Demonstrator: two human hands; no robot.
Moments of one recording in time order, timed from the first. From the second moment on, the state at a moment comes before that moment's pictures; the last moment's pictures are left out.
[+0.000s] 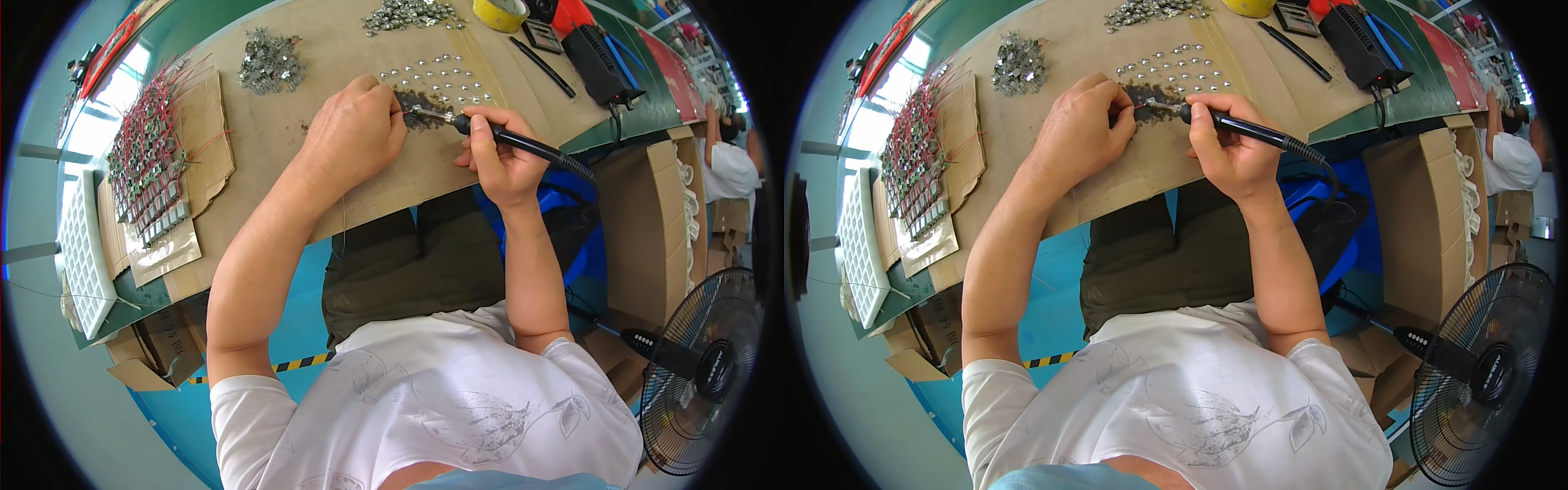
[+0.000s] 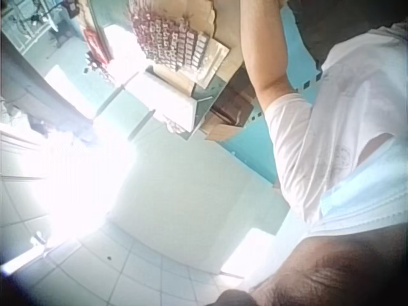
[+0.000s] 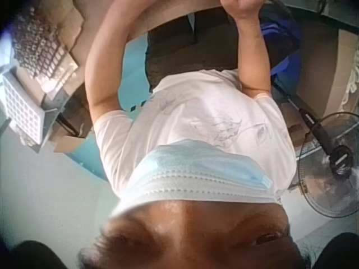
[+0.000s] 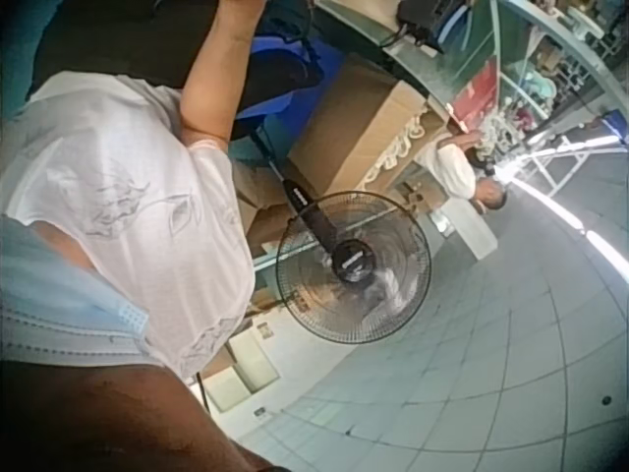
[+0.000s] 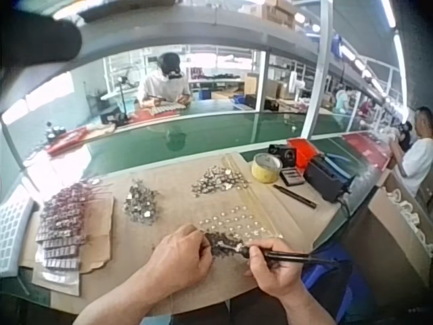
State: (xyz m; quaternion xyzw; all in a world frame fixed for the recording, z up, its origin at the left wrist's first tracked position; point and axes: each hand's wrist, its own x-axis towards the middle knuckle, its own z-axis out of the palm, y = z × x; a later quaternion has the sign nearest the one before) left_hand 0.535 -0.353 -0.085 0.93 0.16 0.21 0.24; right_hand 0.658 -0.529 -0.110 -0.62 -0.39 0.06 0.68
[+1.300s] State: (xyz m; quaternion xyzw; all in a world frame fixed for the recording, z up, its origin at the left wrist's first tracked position) left_hand 0.530 -0.355 -0.078 0.94 0.18 0.18 0.23; right_hand 0.737 -0.505 -0.072 -0.70 -0.48 -0.16 0.51
